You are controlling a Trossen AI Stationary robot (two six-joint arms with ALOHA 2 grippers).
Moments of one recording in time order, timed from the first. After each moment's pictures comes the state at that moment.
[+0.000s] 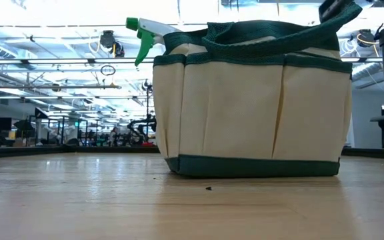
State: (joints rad) left arm -0.77 1.39 1.16 -0.81 0.01 -1.27; right arm 0.40 0.51 0.29 0.46 0.15 0.29
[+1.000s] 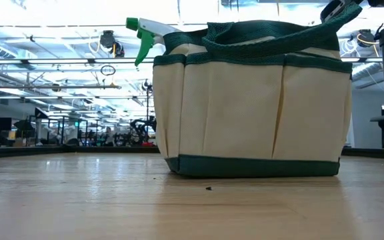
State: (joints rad) left arm -0.94 1.76 1.19 -0.85 0.11 -1.44; right arm 0.40 0.48 0.26 0.46 0.12 0.30
